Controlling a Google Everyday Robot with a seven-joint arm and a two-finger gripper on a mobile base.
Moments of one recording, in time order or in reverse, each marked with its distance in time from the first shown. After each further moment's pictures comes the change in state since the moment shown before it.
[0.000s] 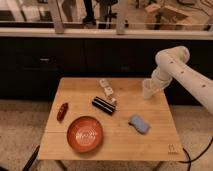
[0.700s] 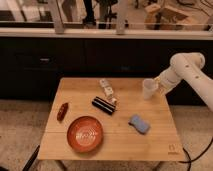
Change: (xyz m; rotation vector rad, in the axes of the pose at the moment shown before) arm 0.019 -0.001 0.003 0.098 -0.068 -0.026
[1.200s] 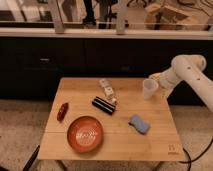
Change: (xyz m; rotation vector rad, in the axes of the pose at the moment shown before) arm -0.003 -0.006 0.007 0.047 -0.029 -0.088
